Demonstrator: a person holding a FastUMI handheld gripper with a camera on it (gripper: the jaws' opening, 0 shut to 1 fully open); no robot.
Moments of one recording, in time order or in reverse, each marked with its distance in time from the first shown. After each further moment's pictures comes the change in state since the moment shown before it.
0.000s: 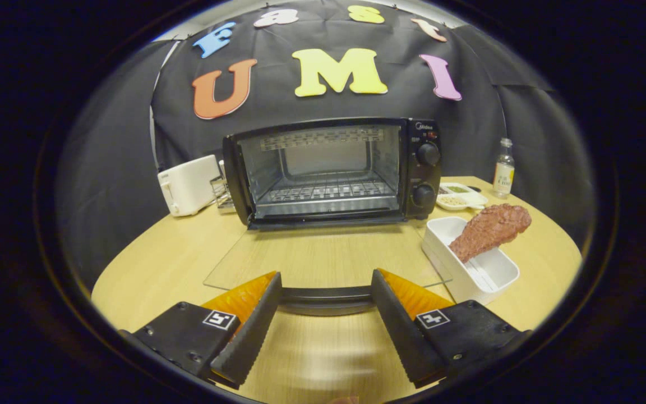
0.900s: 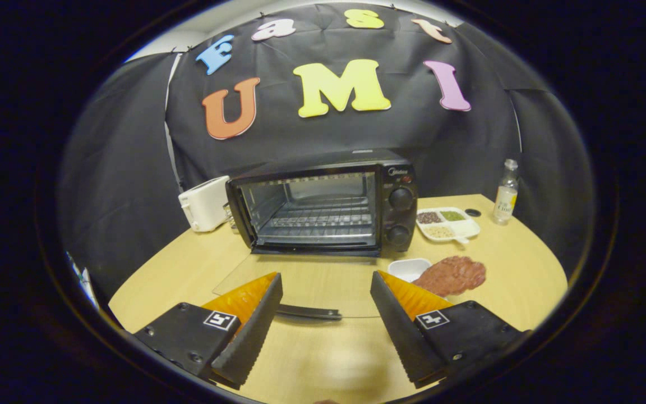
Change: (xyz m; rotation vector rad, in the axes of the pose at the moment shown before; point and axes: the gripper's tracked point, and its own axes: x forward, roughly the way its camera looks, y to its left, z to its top) arm -0.056 -0.074 0.081 -0.018 0.017 0.129
